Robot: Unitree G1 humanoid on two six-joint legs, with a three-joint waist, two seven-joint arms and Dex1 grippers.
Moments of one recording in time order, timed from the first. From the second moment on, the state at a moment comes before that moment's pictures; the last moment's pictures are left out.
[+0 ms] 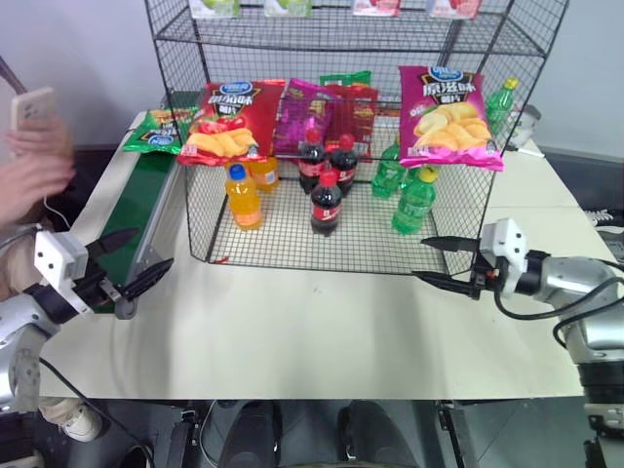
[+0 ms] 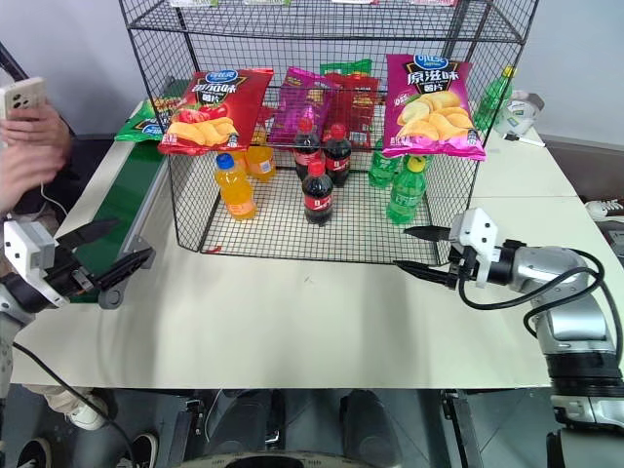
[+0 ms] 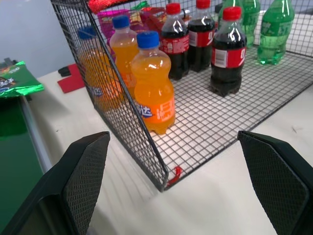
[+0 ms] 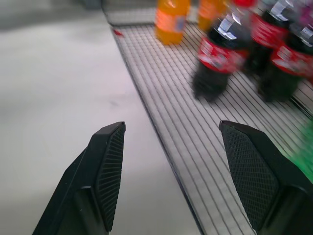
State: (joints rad) left arm 0.03 0.74 0.46 0.02 -0.52 0.07 -0.99; right arm -0.26 -0.76 -0.11 0.05 0.40 0.08 1.23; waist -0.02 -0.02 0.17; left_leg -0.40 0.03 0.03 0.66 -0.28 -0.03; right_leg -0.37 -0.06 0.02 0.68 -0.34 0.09
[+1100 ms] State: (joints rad) left arm 0.44 0.80 0.69 0.08 0.17 -0.65 -0.59; right arm -0.39 -0.53 0.12 -0.03 0.46 0.21 1.26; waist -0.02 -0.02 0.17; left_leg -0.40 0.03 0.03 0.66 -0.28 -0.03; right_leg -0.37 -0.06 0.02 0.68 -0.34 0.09
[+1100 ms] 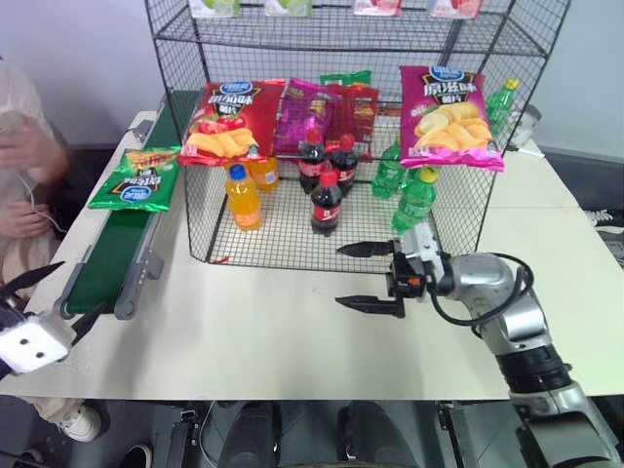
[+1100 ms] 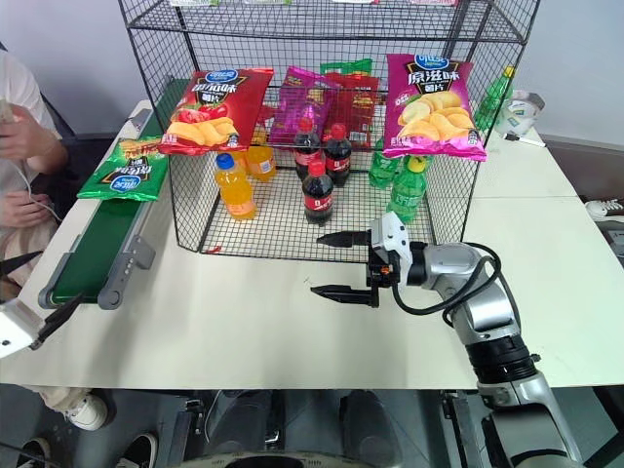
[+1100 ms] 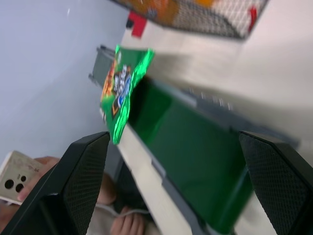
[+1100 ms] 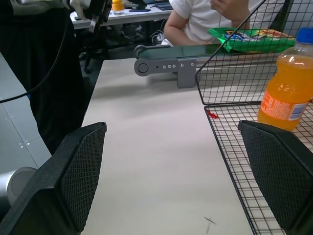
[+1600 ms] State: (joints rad) left arm 0.47 0.83 0.65 0.19 0.30 -0.78 -0.41; right arm -0.40 -0.53 0.11 -0.01 0.43 0.18 1.28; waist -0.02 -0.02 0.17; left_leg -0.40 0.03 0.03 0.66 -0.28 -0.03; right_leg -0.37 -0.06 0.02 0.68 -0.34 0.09
